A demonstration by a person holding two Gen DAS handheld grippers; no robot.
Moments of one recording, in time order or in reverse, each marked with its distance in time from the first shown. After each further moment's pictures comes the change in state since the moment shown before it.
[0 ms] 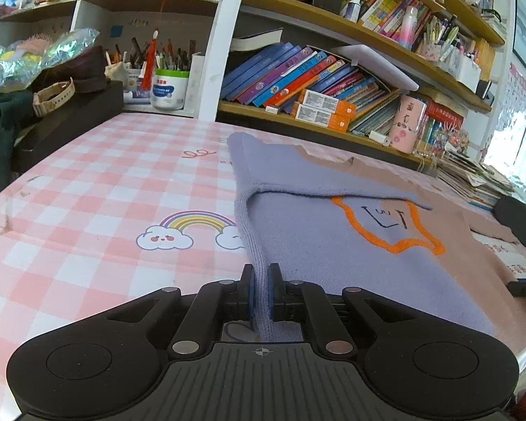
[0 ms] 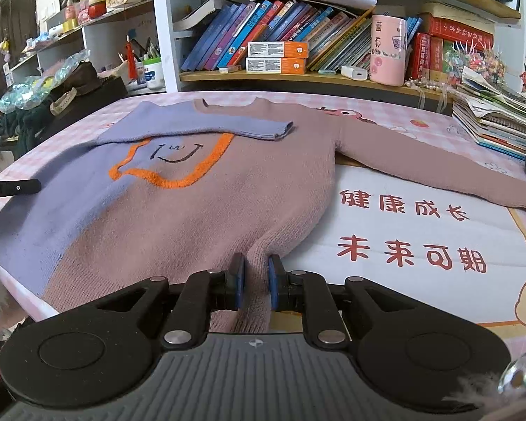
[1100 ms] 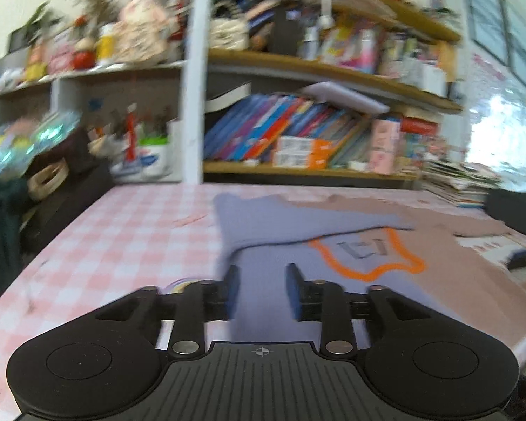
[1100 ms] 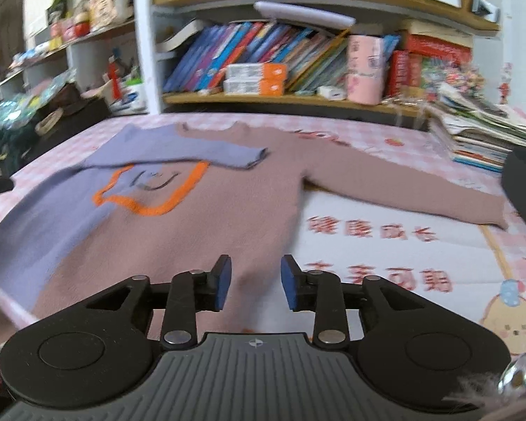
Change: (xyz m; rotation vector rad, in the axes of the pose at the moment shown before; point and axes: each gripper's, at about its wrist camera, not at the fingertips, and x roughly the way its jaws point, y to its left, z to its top) left arm -0.036 -0.035 0.013 0.213 -0.159 -0.022; right arm -0.021 -0.023 0.013 0.029 -0.069 -0.078
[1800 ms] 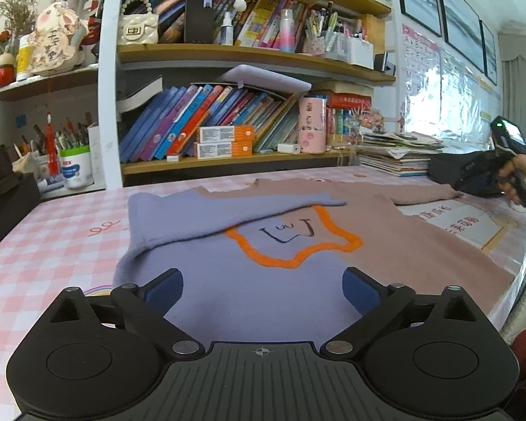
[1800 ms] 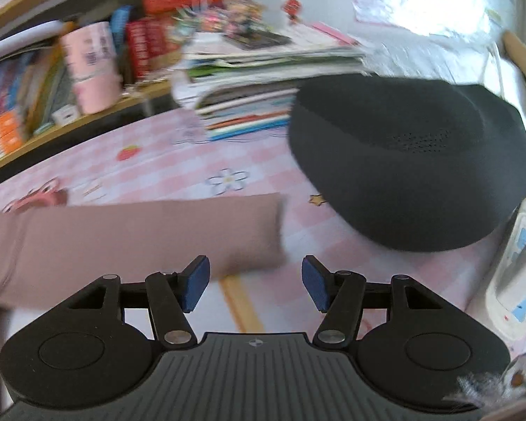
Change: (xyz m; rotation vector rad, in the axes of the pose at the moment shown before) left arm 0.032 -0.039 -0.016 0.096 0.029 -0.166; right arm 0.064 -0.244 0.057 0.465 0.124 -0.484
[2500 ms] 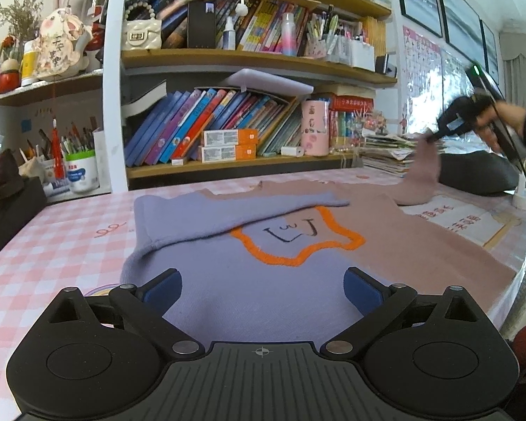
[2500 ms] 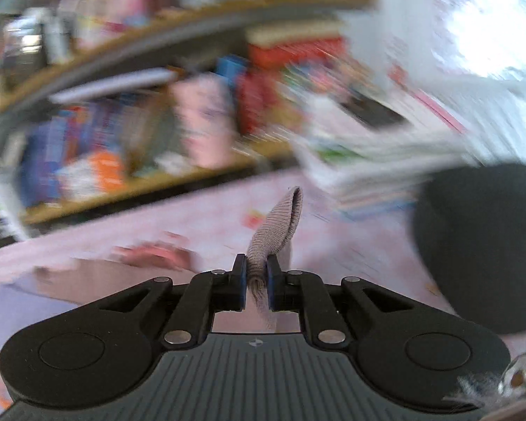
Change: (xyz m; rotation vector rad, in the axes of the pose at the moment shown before) left arm -0.010 -0.004 -0.001 0.019 -0.026 0.020; right arm -0.071 0.113 0.051 -0.144 -0.132 0.309
